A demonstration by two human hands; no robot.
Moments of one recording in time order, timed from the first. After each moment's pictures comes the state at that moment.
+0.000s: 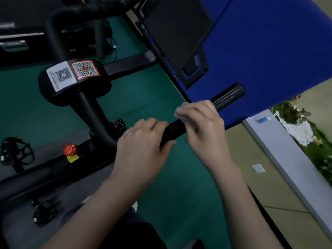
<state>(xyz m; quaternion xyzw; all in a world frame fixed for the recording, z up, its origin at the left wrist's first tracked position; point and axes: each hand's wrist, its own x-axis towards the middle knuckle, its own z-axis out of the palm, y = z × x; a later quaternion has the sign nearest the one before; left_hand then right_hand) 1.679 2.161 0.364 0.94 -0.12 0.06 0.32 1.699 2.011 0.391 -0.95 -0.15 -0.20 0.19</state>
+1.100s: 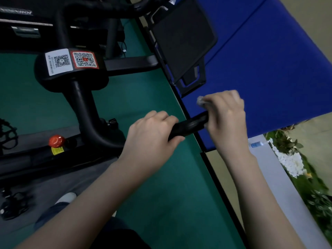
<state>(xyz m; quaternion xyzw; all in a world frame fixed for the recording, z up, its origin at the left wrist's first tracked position) 1.700 2.119 0.368 0.92 -0.10 0.06 0.37 1.739 1.952 0.417 -0.96 -0.16 -0.22 0.05</state>
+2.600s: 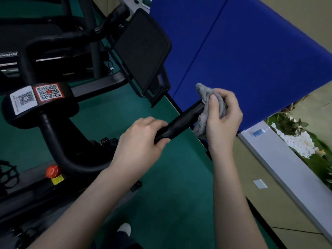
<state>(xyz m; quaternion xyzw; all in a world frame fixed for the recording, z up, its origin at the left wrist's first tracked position) 1.723 2.094 0.373 0.91 -0.14 0.03 0.38 1.741 1.927 0.413 -0.82 0.06 -0.36 0.45</state>
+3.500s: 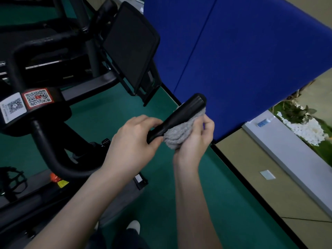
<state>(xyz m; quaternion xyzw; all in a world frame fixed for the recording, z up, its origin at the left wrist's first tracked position) 1.725 2.095 0.375 0.90 -0.15 0.03 0.41 1.727 1.975 0.361 -0.51 0.26 -0.31 0.76</state>
